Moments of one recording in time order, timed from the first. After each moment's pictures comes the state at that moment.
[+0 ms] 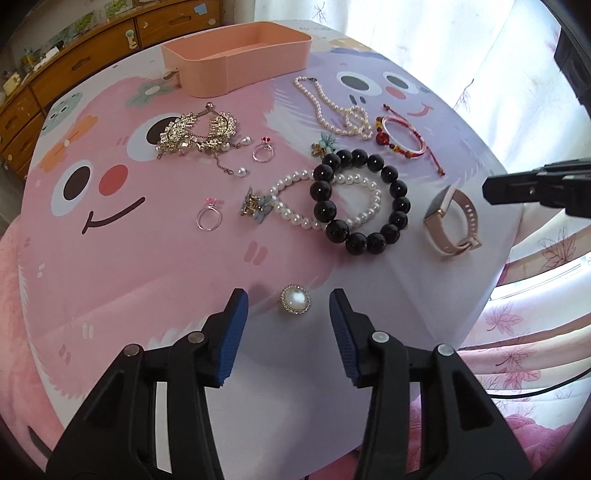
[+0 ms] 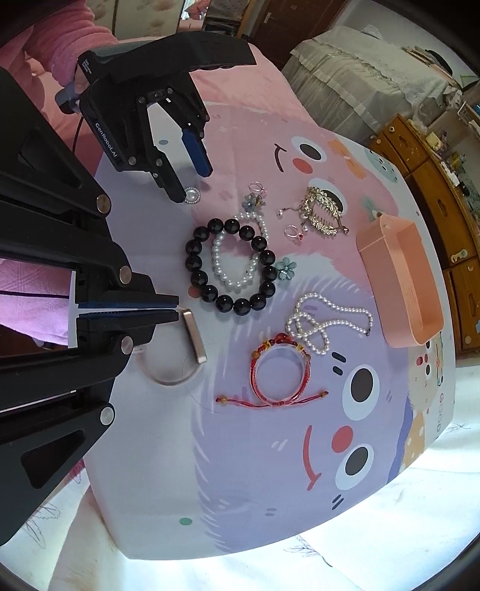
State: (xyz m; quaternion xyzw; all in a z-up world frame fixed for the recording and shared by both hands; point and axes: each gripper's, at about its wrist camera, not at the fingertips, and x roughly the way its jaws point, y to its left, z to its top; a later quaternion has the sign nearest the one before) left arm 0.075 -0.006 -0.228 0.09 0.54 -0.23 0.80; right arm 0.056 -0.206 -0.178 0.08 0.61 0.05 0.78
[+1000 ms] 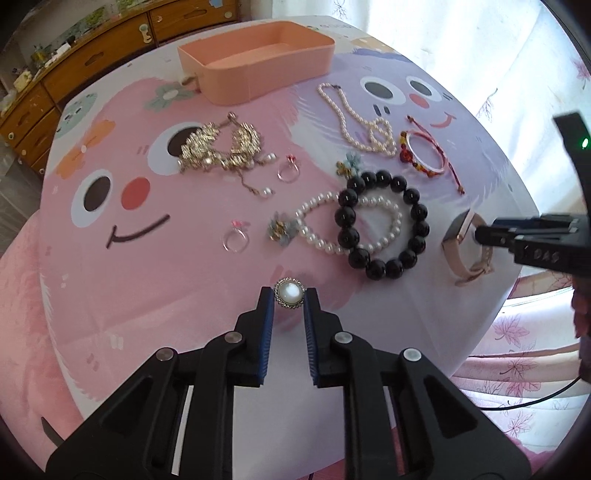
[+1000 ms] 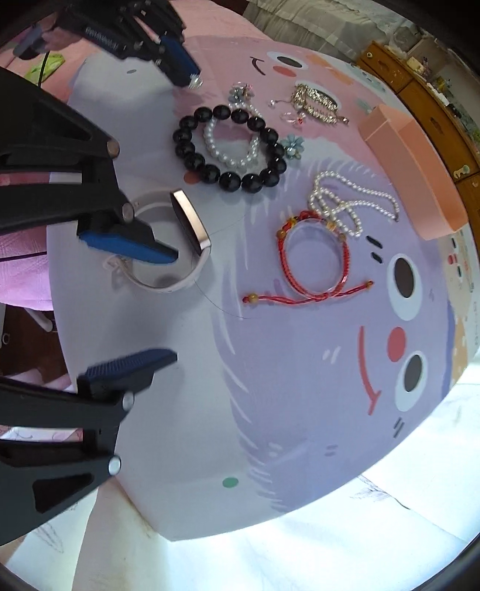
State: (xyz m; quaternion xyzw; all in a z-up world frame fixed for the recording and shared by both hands) left arm 0.102 -0.008 -0.208 0.10 0.56 -0.19 0.80; right arm 0.056 -0.251 -0.242 0.09 0.64 -0.09 0.76
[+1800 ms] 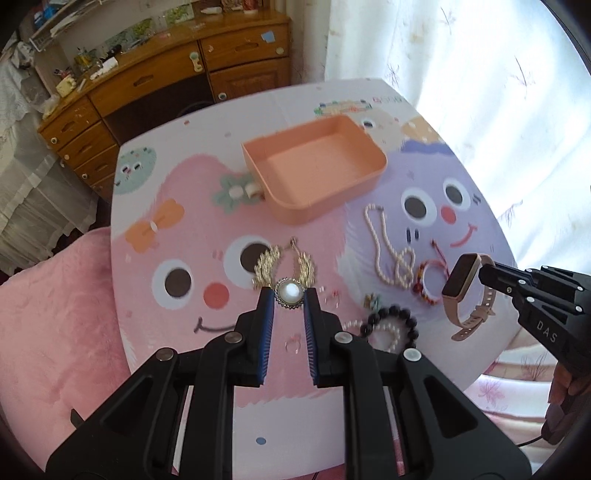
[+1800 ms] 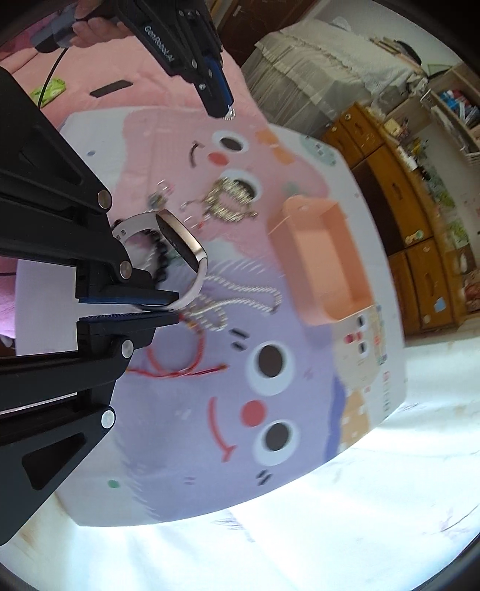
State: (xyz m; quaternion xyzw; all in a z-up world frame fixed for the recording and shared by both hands) left arm 0.195 -0.009 -0.076 0.07 0.54 -0.11 0.83; right arm 0.141 -0.225 -0.108 0.09 0.54 0.01 0.83
